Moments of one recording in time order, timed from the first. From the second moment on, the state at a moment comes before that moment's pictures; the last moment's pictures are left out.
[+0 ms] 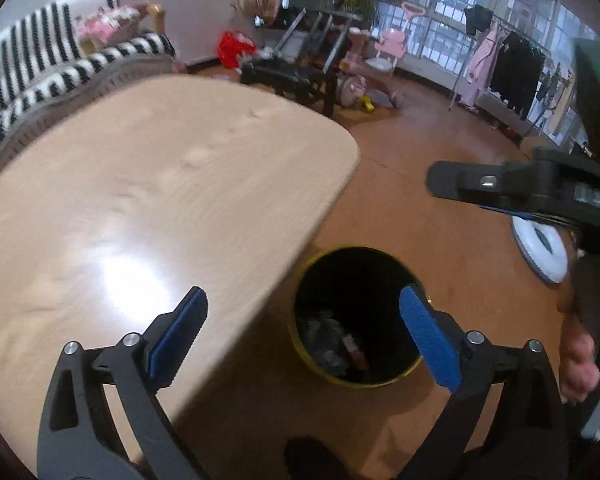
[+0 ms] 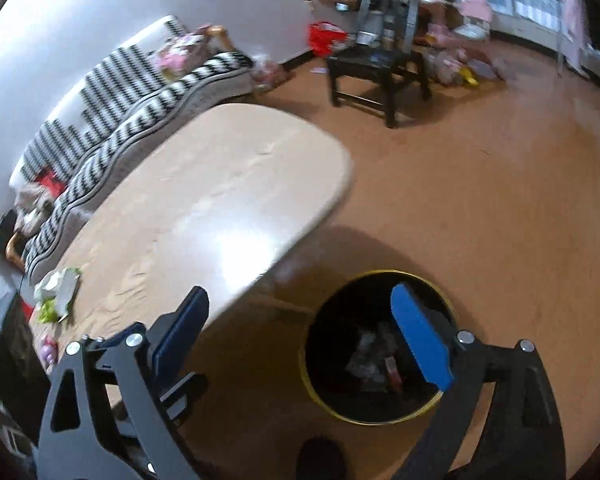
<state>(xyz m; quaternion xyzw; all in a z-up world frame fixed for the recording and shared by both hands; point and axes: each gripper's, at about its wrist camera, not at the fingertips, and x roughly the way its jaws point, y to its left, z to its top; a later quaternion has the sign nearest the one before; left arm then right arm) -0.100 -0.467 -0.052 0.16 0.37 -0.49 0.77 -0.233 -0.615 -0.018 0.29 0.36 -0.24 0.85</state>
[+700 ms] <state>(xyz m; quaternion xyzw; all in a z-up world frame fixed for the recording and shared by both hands) 0.032 -0.129 -0.013 0.06 0.37 -0.22 0.90 -0.019 -0.340 0.020 0.17 0.40 -0.02 0.90</state>
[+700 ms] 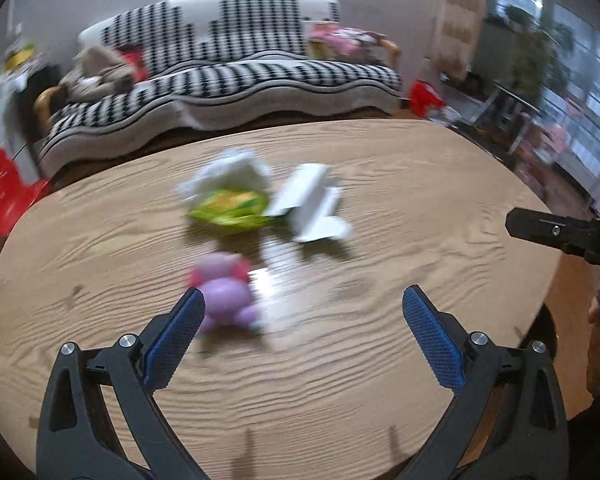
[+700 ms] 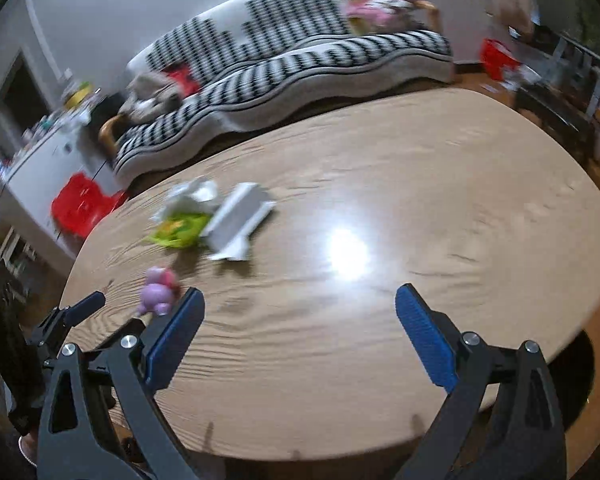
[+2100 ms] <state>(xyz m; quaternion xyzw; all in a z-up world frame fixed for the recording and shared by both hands) 0.122 -0.107 -0.088 0.03 0.45 -0.17 0.88 0.176 -0.272 -0.066 0.18 0.47 -0.02 0.86</state>
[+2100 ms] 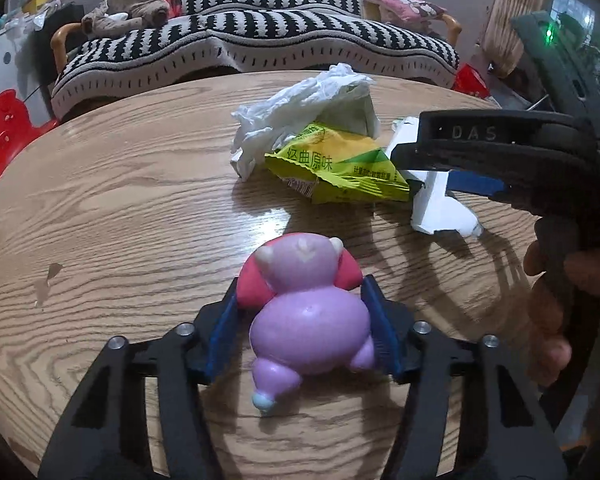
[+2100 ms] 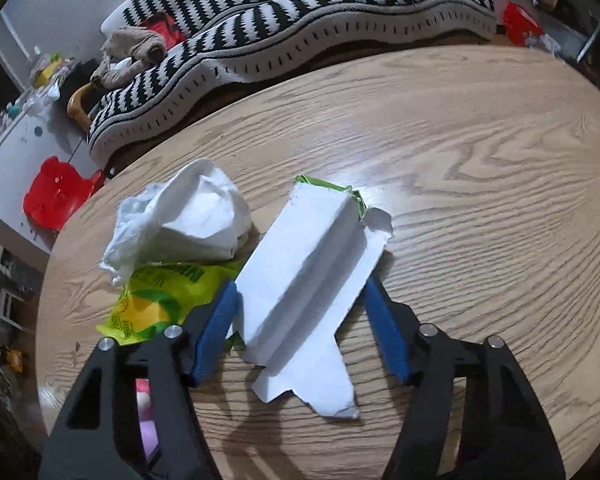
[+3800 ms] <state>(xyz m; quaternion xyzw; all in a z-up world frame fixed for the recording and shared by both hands) 0.126 -0.081 -0.062 0.02 0.44 -0.15 0.89 0.175 -0.275 -0.063 0.20 0.45 -0.03 0.87</state>
